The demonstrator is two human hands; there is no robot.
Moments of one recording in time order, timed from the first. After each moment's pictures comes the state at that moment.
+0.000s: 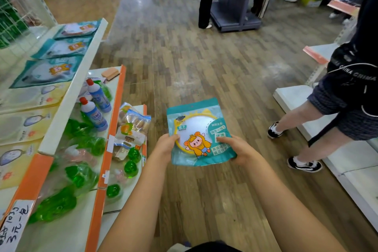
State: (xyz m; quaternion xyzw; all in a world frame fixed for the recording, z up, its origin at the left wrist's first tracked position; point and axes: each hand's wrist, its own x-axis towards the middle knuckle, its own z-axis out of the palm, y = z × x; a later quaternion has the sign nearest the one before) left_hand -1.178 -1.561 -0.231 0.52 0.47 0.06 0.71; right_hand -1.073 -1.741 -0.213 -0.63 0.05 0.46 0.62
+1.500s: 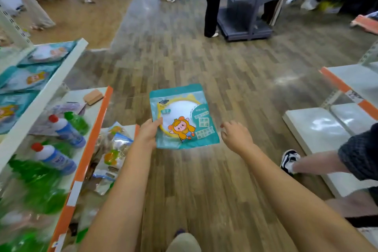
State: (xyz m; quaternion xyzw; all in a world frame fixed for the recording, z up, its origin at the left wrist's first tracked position) left_hand -0.928 -1.437 -0.213 0.47 0.46 0.17 0.73; right_hand -0.775 -1.646 -0.229 -0.92 -0.36 0.09 0.08
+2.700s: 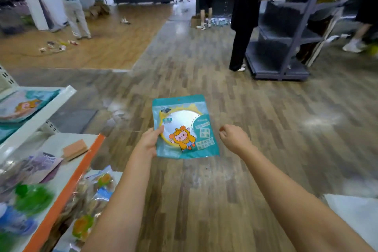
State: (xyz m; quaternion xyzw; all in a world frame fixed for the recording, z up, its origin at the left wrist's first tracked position) left_hand -0.628 -1.202 -0.190 0.43 0.46 0.22 0.75; right_hand -0.424 -1.364 -0.194 -0.89 -0.43 0.09 0.13
